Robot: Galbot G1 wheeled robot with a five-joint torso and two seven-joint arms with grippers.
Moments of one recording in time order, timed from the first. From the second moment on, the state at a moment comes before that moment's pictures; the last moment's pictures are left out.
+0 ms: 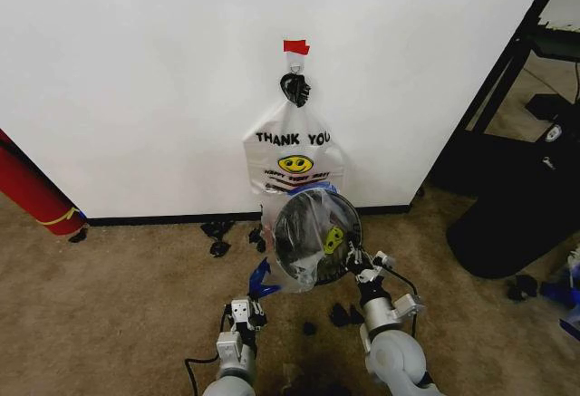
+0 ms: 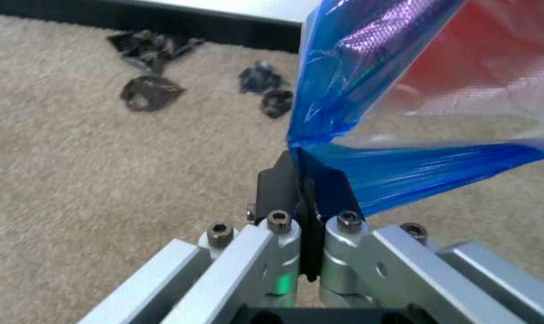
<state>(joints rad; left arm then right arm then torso) 1.44 -1.30 -0.09 -1.79 -0.36 0.02 -0.48 -1.35 1.38 0.29 1.77 0.75 0.19 -0.02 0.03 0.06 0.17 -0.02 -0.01</state>
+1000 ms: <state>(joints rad) 1.46 -1.18 -0.12 -1.78 -0.32 -0.03 -0.43 -1.28 1.40 0.30 1.64 0.78 0.23 -0.02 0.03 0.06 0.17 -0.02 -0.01</state>
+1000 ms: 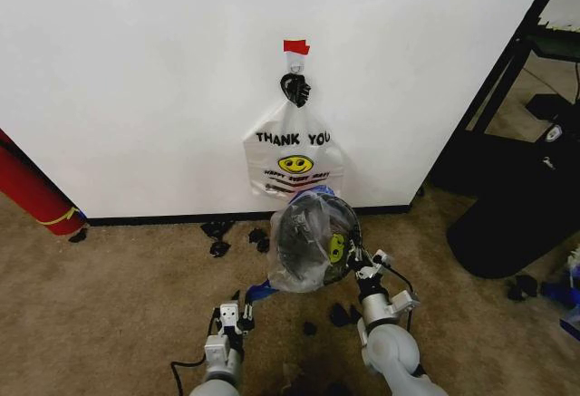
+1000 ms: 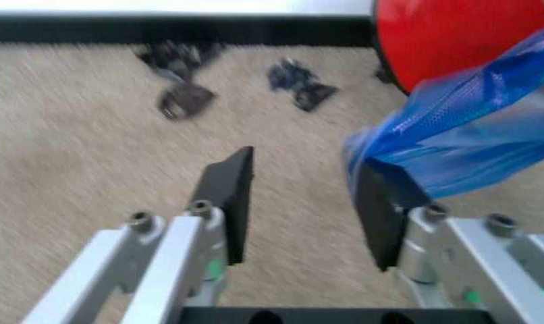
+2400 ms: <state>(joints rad) 1.47 -1.09 -0.25 -1.77 -0.35 -0.43 0.16 -1.25 1.43 0.33 1.61 0.80 0.26 -0.05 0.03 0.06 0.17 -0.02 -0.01</state>
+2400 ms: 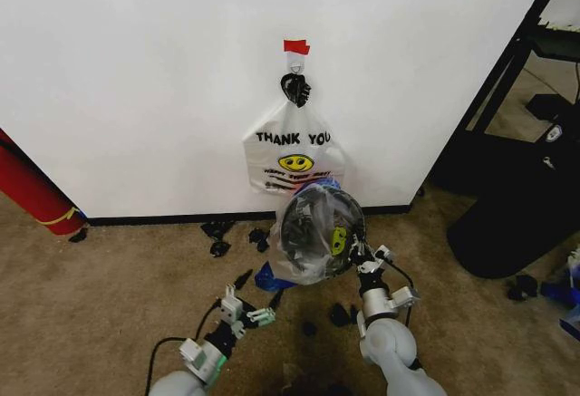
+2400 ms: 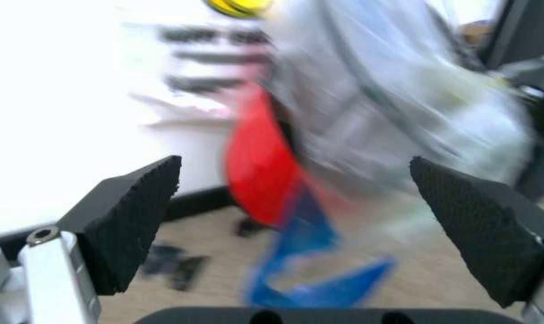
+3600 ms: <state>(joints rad) 1.39 -0.92 -0.38 -1.92 -0.49 -0.40 0.40 -1.26 1.27 0.34 1.54 0.49 0.55 -0.60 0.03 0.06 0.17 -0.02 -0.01</state>
